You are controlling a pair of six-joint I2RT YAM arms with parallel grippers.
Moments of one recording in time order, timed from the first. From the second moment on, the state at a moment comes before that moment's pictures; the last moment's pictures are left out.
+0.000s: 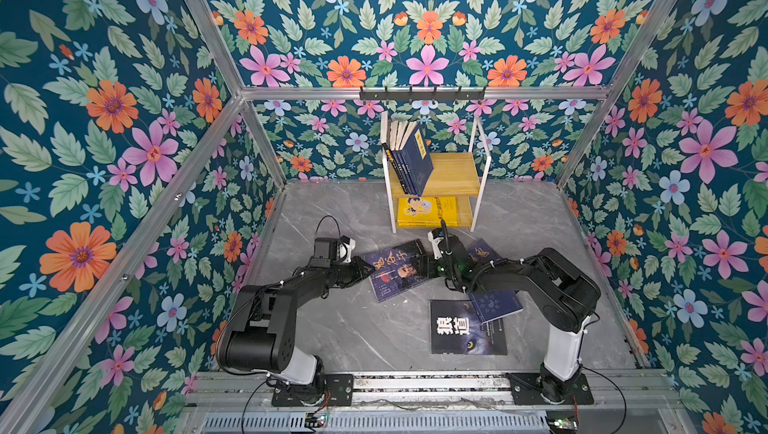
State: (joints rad) left arm -0.15 1.50 0.61 0.00 0.66 -0.55; right arm 0.68 1.88 0.88 0.34 -0.11 0.53
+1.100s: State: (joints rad) left arm -0.15 1.36 0.69 -0.20 0.75 -0.43; right arm 0.96 1.67 0.62 0.53 0.07 -0.59
